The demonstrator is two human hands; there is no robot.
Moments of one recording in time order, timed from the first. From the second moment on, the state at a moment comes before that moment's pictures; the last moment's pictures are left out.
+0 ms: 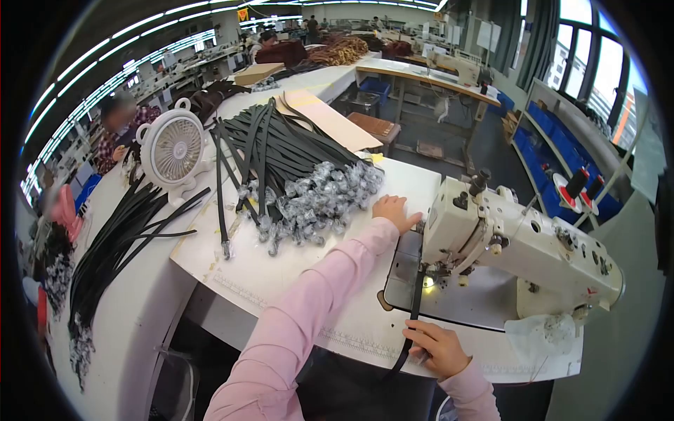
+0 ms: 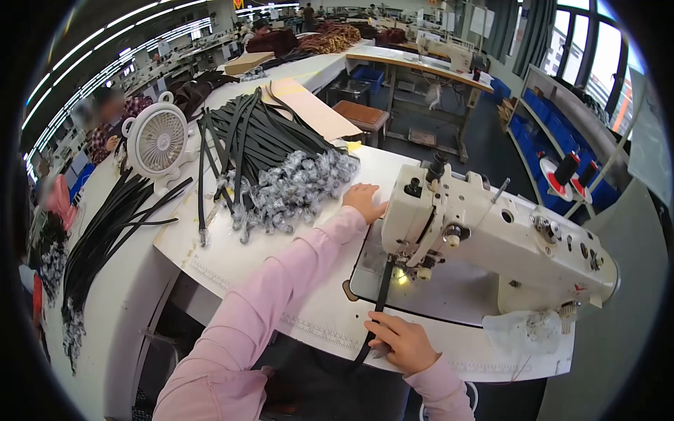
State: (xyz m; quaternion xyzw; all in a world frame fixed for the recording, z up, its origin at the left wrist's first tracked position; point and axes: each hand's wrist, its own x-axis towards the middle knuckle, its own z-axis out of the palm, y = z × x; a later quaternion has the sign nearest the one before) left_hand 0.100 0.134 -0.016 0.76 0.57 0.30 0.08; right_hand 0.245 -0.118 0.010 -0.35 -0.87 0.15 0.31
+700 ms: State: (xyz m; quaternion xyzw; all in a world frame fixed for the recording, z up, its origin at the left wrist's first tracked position) left_hand 0.133 0.169 -0.021 0.76 0.61 0.22 0.07; right_hand 0.250 -0.117 -0.003 -0.36 -0.89 0.12 0.24
